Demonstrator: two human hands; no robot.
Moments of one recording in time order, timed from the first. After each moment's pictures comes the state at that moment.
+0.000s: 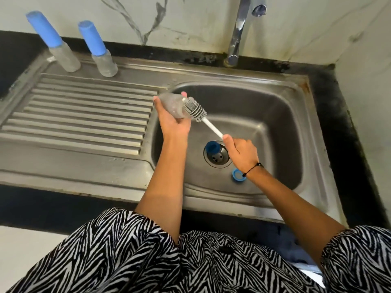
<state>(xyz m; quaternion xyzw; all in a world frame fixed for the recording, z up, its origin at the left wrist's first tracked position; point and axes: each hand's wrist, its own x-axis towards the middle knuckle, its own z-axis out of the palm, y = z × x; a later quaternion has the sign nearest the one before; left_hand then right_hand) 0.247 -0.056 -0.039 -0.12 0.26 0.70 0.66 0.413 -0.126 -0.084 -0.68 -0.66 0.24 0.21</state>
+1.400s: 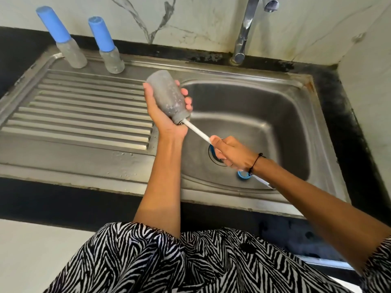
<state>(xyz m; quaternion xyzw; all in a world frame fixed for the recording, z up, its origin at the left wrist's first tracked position) 0.215 -0.081 -0.029 0.16 0.19 0.67 0.70 0.379 -0.134 -0.057 -0.58 -0.65 0.46 0.14</state>
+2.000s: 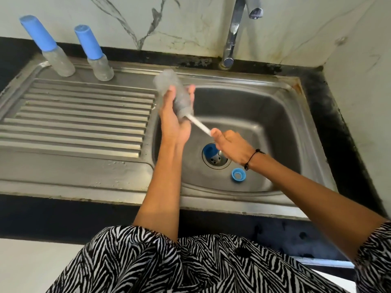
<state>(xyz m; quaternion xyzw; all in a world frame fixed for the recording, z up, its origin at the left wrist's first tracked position) 0.241 -0.072 -0.028 0.09 0.24 0.69 0.67 0.389 -0.118 -0.047 -0.63 -0.68 0.34 0.15</state>
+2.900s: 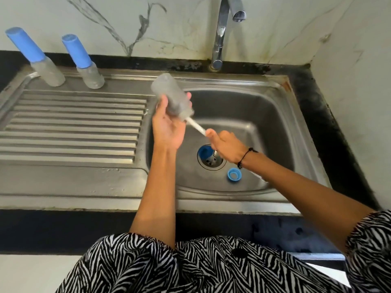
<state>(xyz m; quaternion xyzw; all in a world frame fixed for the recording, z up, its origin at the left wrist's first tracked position) 0.245 -0.074 -0.034 0.11 0.25 0.65 0.71 0.395 -0.114 -0.051 -0.63 -0.68 0.35 0.15</state>
